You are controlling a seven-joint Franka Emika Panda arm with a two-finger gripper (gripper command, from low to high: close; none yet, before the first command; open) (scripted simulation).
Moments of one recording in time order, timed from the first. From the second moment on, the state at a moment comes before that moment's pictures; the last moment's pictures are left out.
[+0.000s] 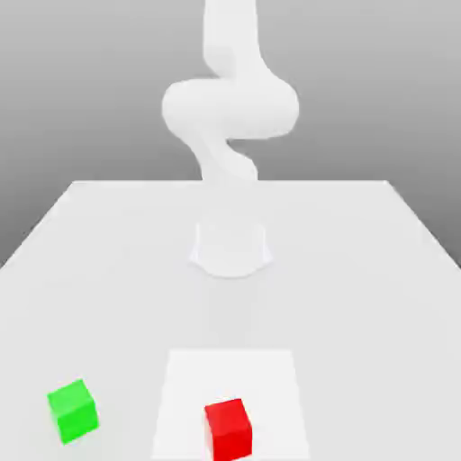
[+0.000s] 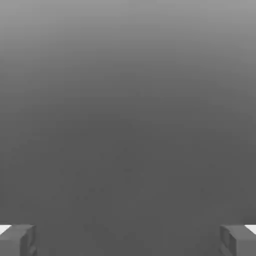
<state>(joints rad) 0.02 -0.71 -0.02 -2.32 0.01 2.33 0.77</state>
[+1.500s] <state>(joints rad) 0.00 0.19 -0.14 -2.47 0.05 2.65 0.44</state>
